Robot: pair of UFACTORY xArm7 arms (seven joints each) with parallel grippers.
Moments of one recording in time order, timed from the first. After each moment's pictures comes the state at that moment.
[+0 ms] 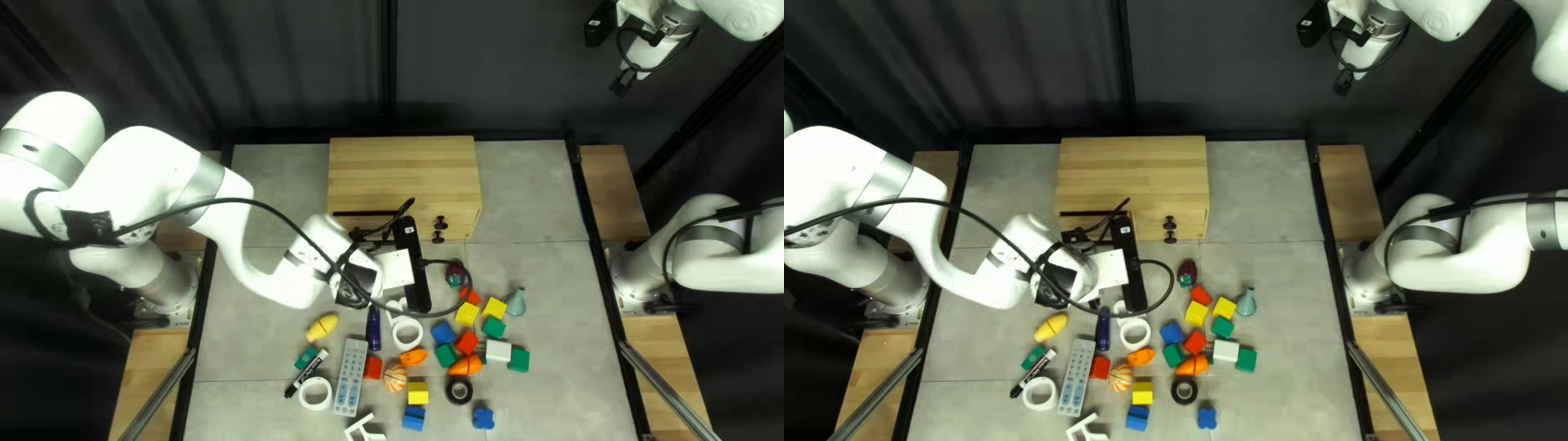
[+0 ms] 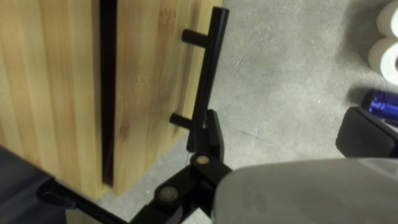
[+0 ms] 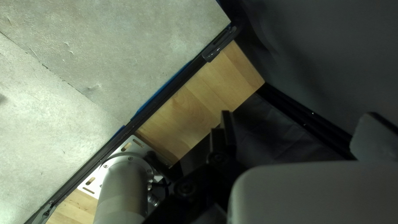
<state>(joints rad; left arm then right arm) 0.09 0.18 -0.26 0.92 0.58 0.88 -0.75 -0.45 -0.78 -0.43 0.85 -0.52 1.50 -0.03</state>
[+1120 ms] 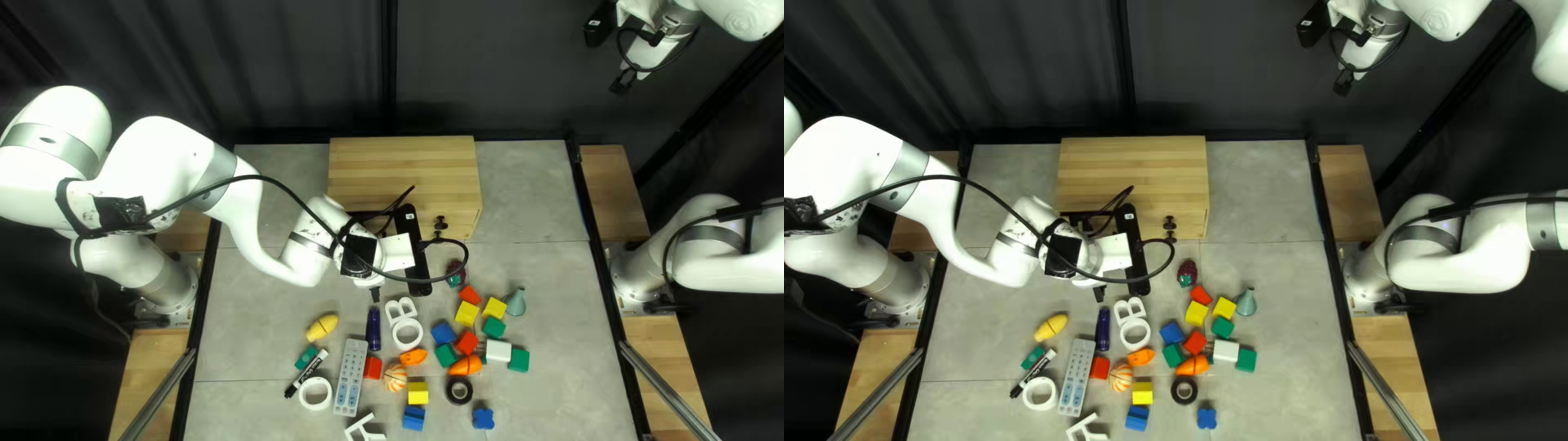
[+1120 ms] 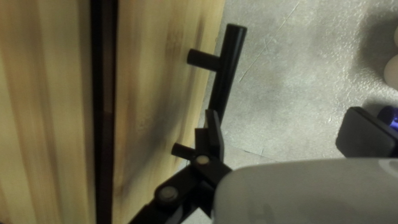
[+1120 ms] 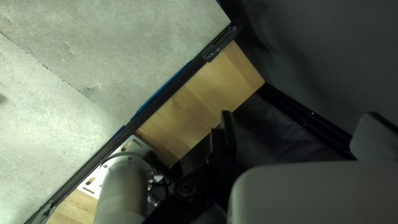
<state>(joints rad) 0.14 0.19 -0.24 0.89 0.54 0.78 -0.67 -0.45 -0.78 -0.43 0.85 -0.52 1.50 -0.03</state>
